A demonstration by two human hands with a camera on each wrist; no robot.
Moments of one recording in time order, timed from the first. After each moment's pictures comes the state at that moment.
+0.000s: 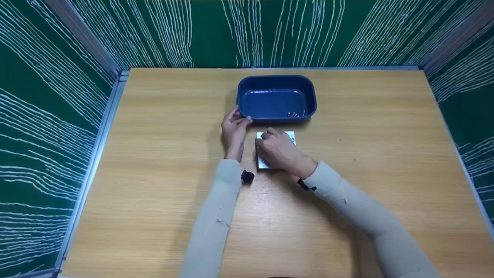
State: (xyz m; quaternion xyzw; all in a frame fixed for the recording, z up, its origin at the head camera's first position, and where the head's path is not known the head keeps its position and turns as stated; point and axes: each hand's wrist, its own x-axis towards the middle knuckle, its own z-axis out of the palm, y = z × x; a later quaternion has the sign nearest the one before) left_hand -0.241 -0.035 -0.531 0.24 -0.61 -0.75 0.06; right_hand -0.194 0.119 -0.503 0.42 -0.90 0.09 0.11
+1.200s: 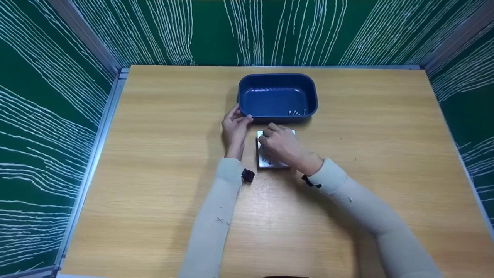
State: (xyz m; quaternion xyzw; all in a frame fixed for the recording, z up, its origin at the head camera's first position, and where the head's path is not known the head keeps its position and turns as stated) left_hand -0.240 -0.034 -0.533 0.22 -0.60 -0.77 0.07; right_hand -0.199 0.127 -0.497 0.45 -0.87 0.05 0.16
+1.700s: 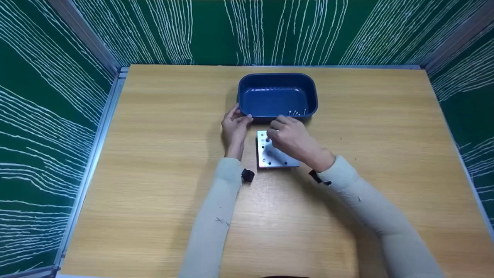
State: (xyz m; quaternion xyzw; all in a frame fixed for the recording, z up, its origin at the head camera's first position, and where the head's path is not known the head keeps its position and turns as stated) left_hand -0.241 -0.035 -0.533 0.22 -0.58 -0.78 0.06; right_hand -0.208 0.146 -0.475 0.46 -0.86 0.09 0.21
